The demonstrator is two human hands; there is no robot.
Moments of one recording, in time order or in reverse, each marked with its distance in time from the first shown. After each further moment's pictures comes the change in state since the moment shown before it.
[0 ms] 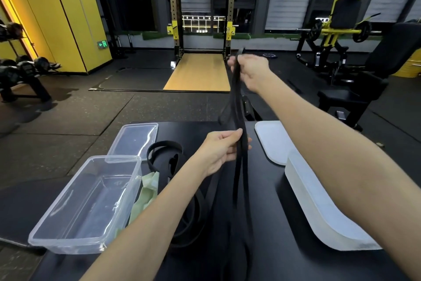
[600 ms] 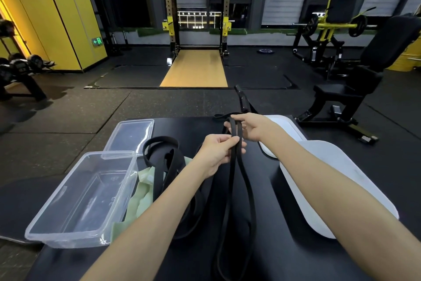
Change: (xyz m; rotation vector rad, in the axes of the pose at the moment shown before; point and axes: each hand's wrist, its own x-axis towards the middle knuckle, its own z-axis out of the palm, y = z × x) left_hand -0.001 -0.022 0.005 0.130 0.077 -0.014; right_hand -0.052 0.099 -0.080 -0.048 -0.192 0.652
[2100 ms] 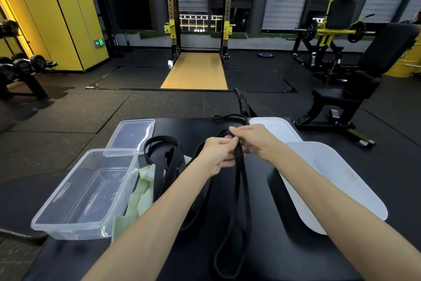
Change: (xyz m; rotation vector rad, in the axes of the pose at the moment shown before) left_hand -0.006 -0.003 0.010 -0.022 0.033 -0.070; right_hand -0.066 0.035 0.010 -0.445 0.125 -0.273
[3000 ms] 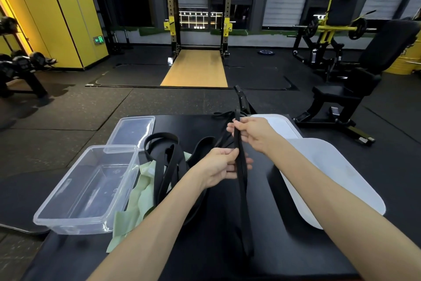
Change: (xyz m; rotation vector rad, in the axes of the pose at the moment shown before) left_hand -0.017 -0.021 -0.006 -0.034 -0.210 -0.125; right_hand 0.013 -0.001 0.002 0.385 0.072 0.002
